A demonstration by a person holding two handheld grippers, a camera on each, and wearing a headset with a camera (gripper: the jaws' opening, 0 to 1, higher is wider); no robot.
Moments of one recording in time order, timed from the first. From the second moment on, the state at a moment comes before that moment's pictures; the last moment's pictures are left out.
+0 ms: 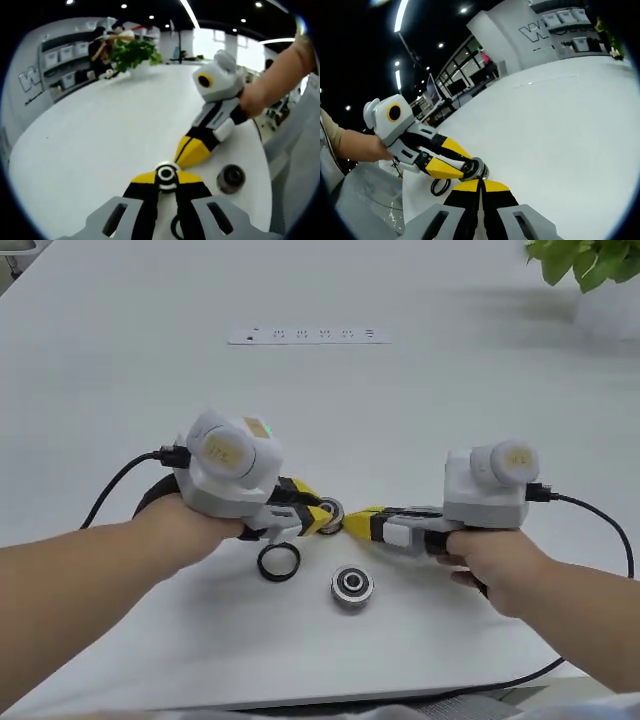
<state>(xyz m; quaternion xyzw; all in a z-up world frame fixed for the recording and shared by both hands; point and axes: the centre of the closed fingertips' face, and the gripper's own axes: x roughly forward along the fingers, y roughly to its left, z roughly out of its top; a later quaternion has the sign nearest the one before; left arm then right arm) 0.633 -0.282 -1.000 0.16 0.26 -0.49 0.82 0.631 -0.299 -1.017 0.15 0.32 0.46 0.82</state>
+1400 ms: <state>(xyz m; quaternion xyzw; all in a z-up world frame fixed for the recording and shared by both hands) 0.632 -0.284 -0.999 0.16 0.25 -0.47 0.83 0.624 -0.280 -0.994 0.21 0.31 0.47 0.80</state>
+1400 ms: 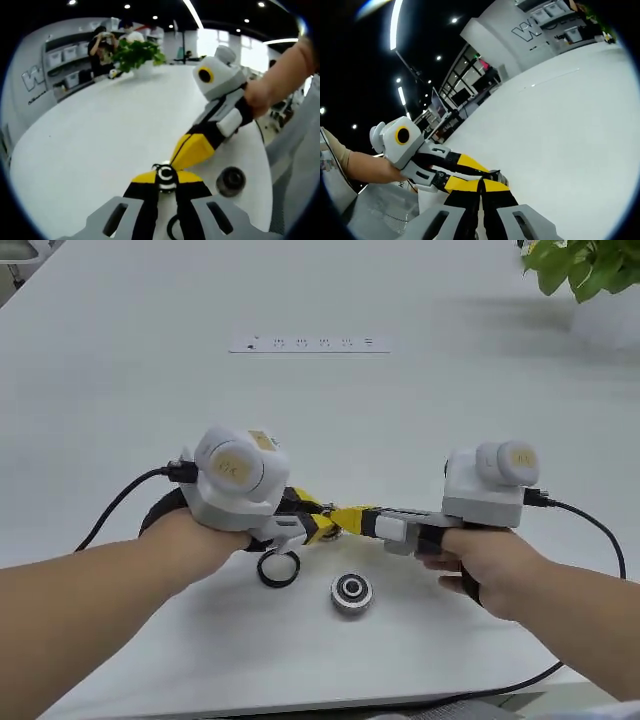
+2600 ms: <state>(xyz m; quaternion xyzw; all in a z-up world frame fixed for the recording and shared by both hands) 0.626 -0.281 -0.993 0.14 0.25 -0.49 0.82 0.627 -0.284 -0.989 0.24 0.32 0.45 0.80</state>
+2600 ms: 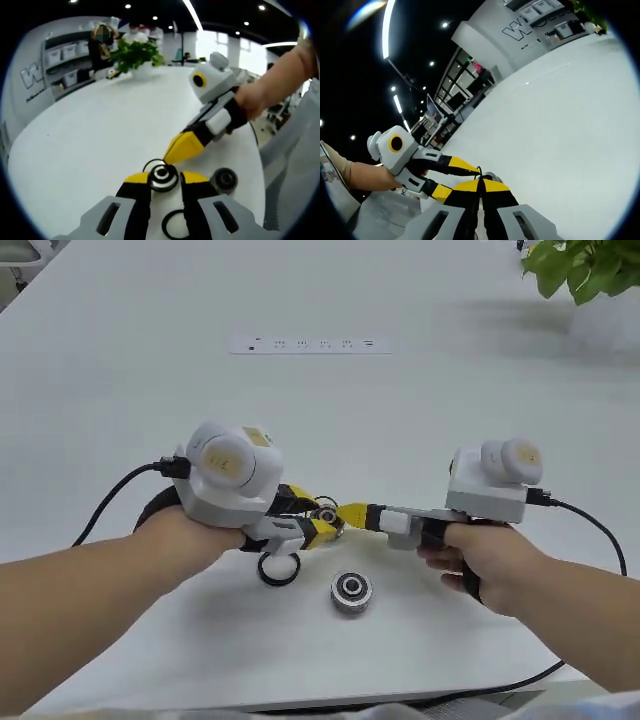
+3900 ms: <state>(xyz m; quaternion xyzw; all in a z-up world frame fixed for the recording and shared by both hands) 0.577 -0.206 -0.938 0.10 0.22 -0.48 0.84 0.589 -0.249 -0.969 0.28 0.35 0.51 0.73</state>
